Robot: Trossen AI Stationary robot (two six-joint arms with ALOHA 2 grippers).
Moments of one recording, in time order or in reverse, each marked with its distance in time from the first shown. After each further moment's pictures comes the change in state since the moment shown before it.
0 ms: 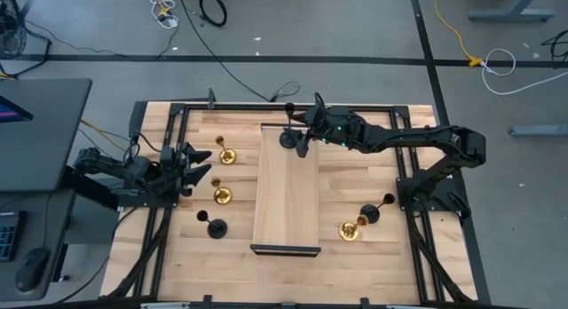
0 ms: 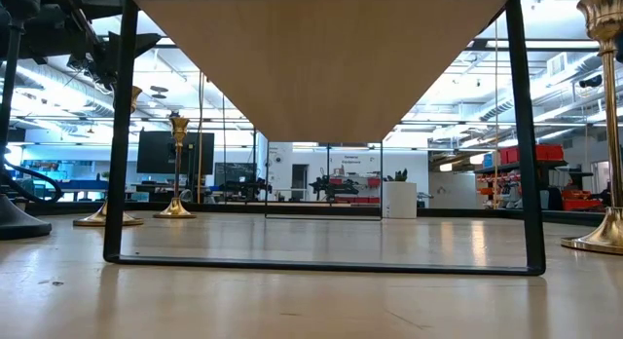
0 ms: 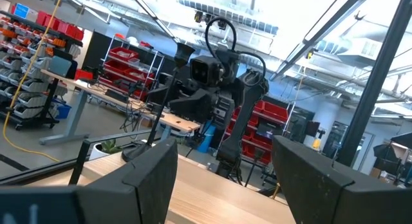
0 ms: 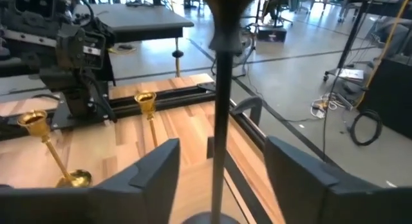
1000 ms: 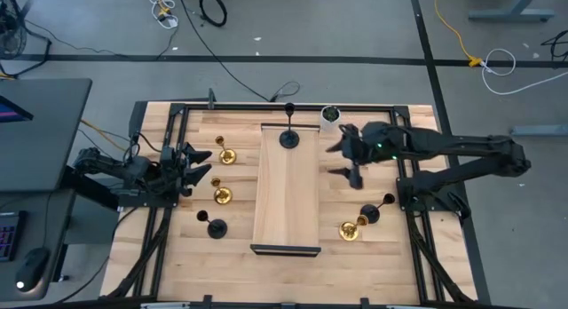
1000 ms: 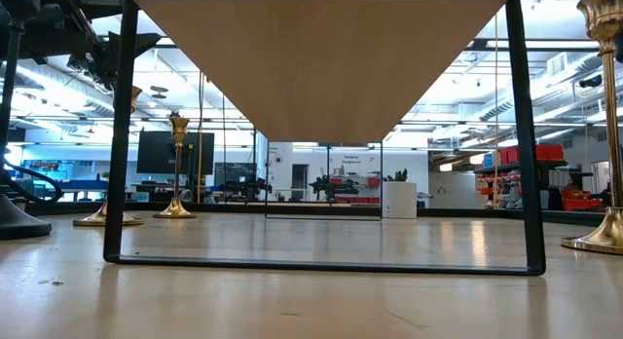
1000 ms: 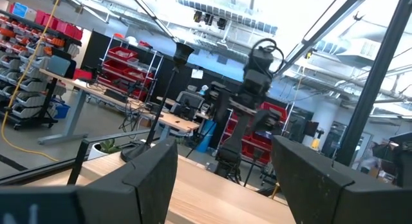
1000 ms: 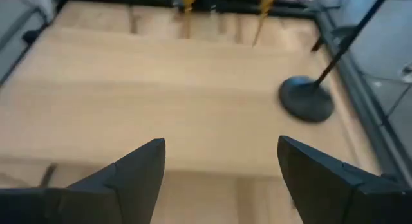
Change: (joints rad) left arm 0.000 0.000 0.000 0.000 0.003 -0.003; right arm 0.190 -0.464 0.000 -0.860 -0.140 -0.109
